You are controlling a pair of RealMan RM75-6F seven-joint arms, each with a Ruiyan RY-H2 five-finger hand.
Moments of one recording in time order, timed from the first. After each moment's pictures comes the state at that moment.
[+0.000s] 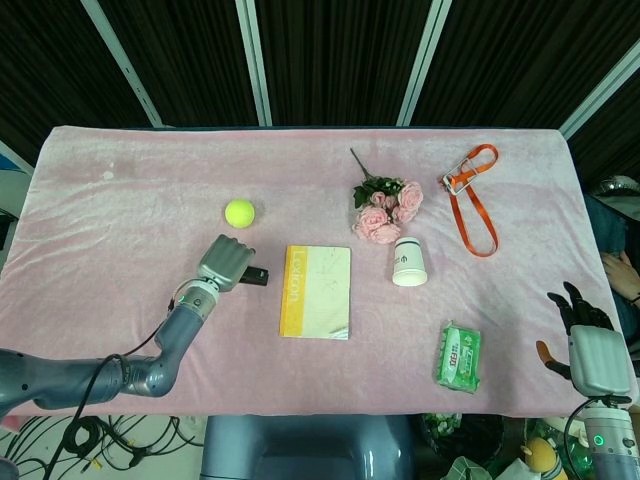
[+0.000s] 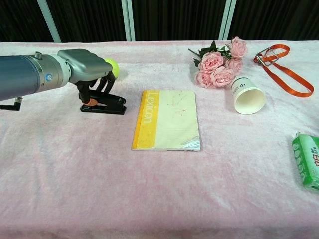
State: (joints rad) left arm -1.09 -1.56 -0.02 -1.42 0.62 0.92 0.89; right arm 0.10 -1.14 0.09 -1.69 -1.32 1.39 -0.17
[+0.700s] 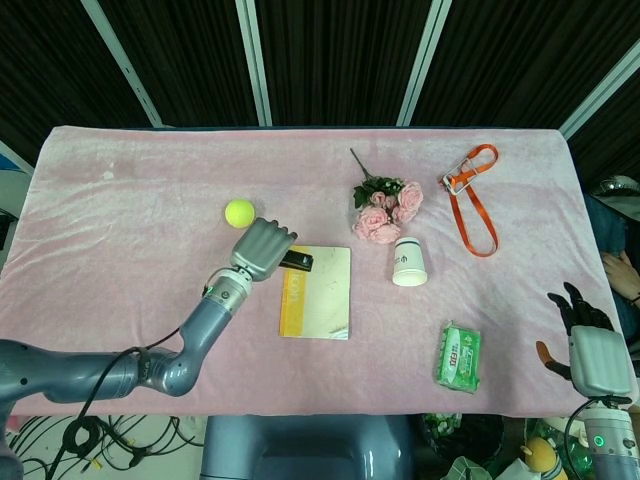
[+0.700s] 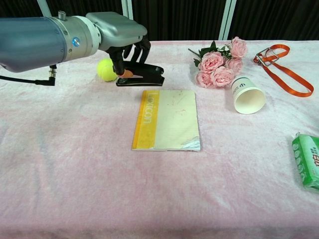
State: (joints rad) left arm -1.18 -1.55 -0.15 -1.52 0.66 0.97 0.90; right arm 0.10 -1.14 0.09 -1.69 -1.31 1.39 -0.16
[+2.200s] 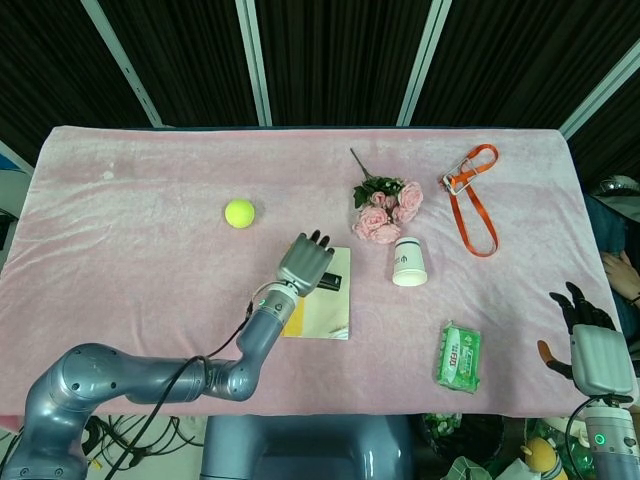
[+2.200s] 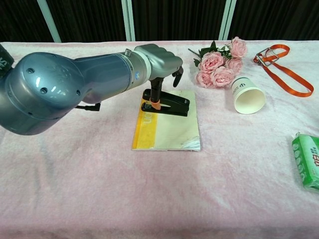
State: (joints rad) left arm -1.32 -1.82 -0.20 -1.30 0.44 0.97 1.04; right arm 0.10 -1.14 0.10 -1.70 -1.29 1.38 -0.16
